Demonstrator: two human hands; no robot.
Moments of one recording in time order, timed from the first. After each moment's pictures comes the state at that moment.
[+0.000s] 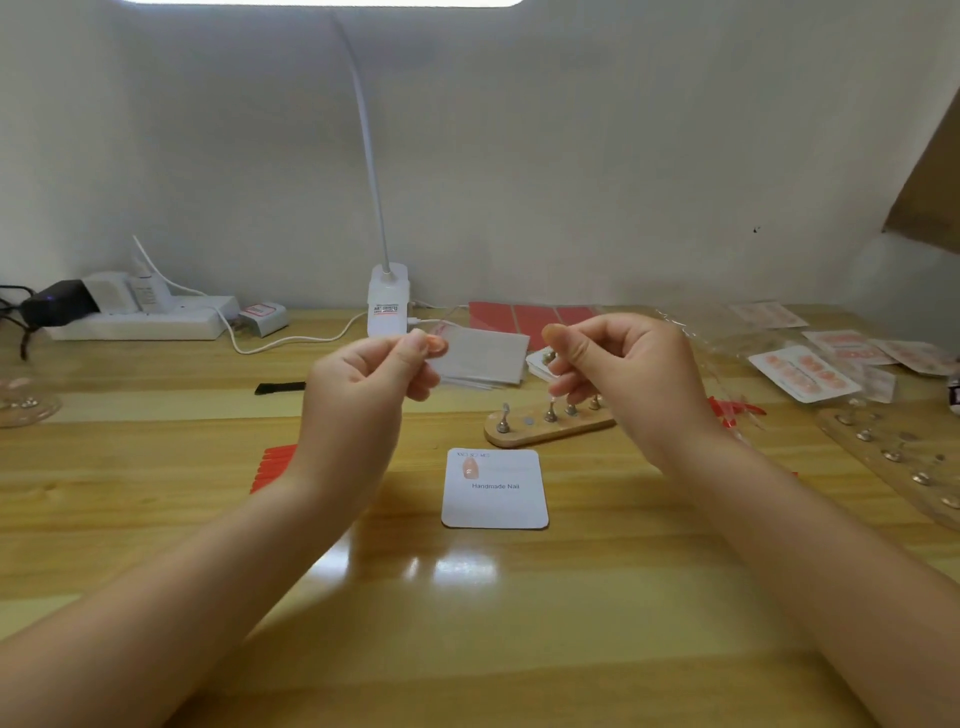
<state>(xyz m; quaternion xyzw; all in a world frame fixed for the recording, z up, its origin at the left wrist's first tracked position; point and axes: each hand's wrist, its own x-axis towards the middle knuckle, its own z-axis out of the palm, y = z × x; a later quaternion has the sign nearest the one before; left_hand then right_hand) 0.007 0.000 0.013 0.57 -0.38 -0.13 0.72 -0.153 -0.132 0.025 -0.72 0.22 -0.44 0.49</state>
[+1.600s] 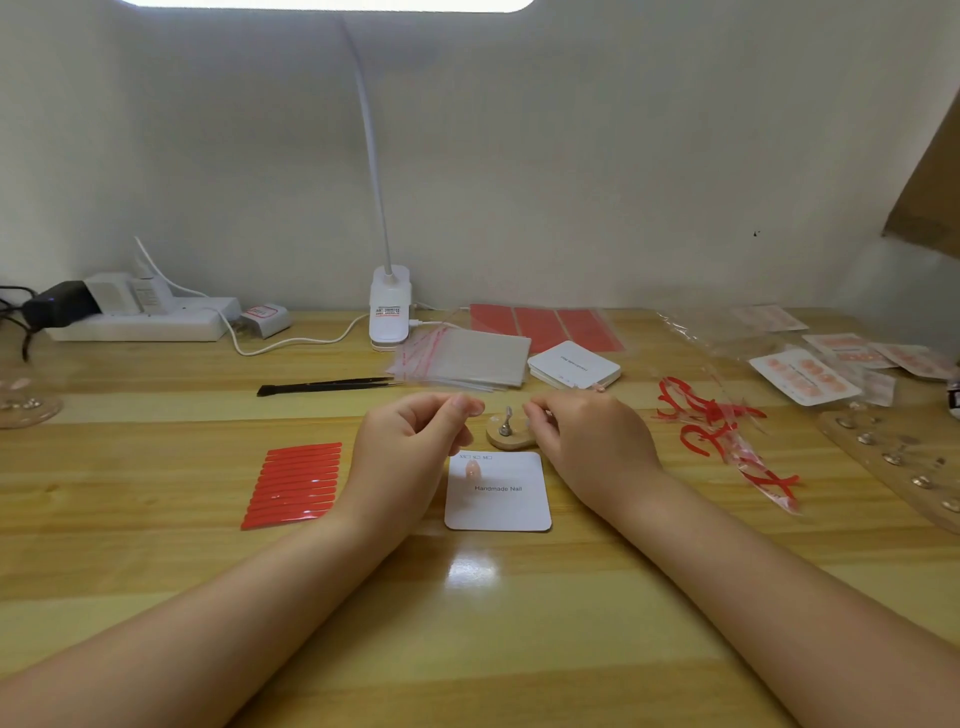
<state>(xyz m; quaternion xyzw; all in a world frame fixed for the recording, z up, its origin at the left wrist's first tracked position) -0.010 -0.006 -0.015 0.64 -0.40 -0.16 0.63 -0.135 -0.135 -0.030 -0.90 0.32 -0.28 0.01</state>
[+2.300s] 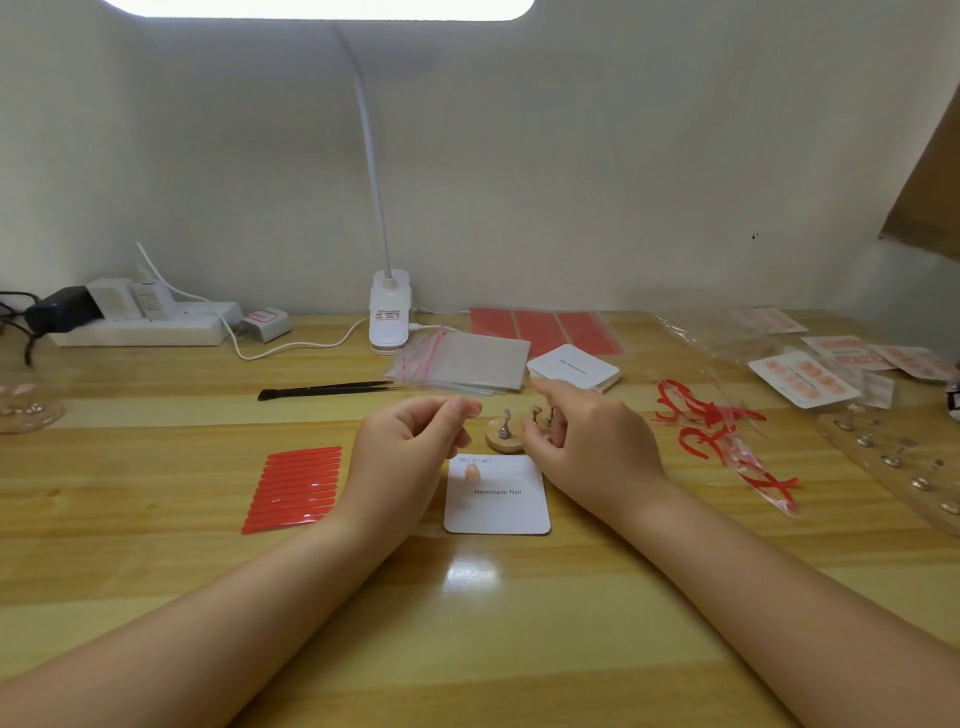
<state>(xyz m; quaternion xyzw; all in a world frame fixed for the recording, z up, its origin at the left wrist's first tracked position) -0.007 -0.005 -0.018 0.64 -0.41 -0.16 0.63 -0.140 -0.129 -0.027 -0.89 0.29 -0.35 0.07</state>
